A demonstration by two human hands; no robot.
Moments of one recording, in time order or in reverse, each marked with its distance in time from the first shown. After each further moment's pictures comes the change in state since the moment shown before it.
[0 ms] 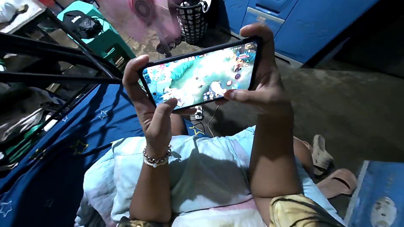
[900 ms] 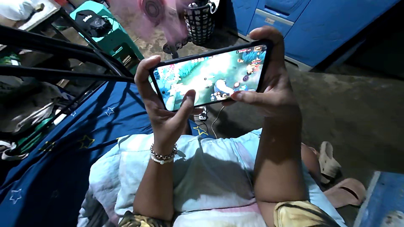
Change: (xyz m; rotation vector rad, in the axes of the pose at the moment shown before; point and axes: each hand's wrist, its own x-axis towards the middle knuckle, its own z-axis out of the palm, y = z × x) left_hand 0.000 0.000 0.007 0.197 0.058 0.048; right_hand -0.001 0.000 0.001 0.033 0.000 0.031
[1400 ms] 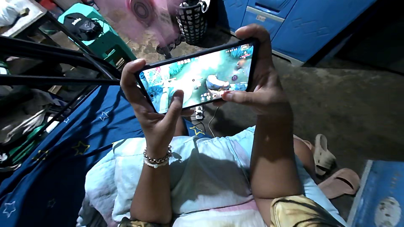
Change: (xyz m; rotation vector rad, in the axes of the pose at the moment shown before) left_hand 0.000 -0.001 0.000 -0.011 0.004 -0.021; right_hand 0.001 0.000 0.001 0.025 -0.011 -0.014
